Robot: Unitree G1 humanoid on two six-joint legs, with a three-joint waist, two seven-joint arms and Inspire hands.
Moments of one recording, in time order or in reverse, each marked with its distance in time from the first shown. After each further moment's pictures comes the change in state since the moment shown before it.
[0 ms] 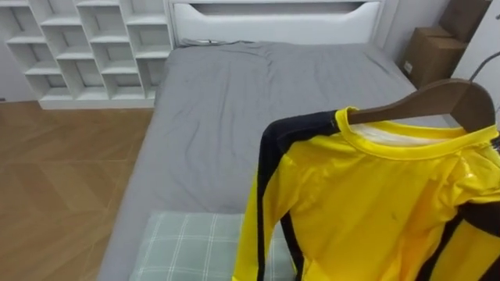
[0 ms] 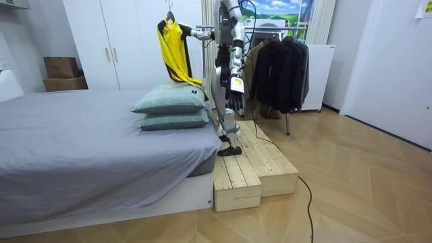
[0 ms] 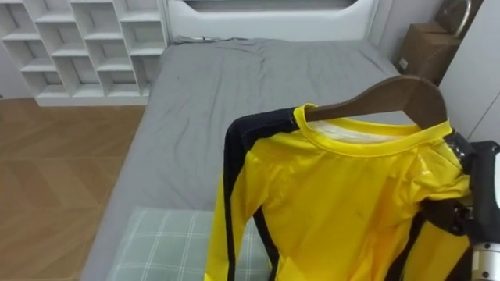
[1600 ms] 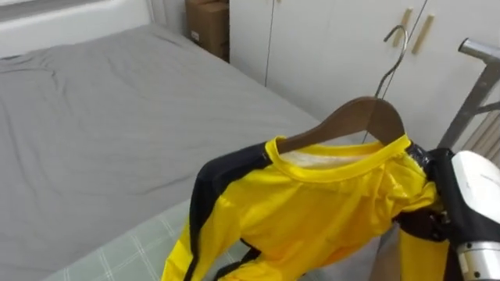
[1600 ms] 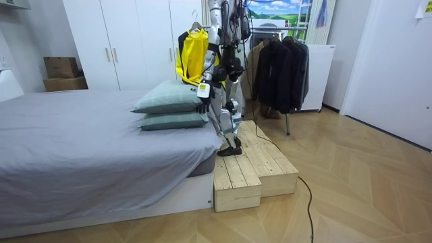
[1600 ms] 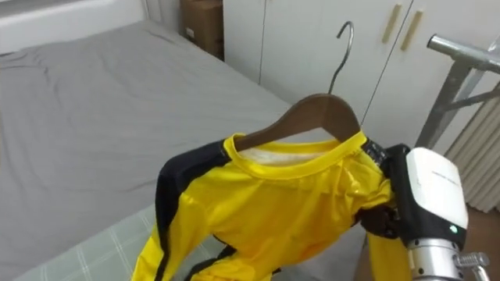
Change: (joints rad) left arm -0.146 0.034 -0.175 0.154 0.151 0.170 -0.203; right arm 0.002 0.067 0.199 -0.110 -0.129 0.056 0.193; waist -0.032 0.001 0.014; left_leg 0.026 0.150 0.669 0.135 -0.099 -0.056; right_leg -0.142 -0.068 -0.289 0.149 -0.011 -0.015
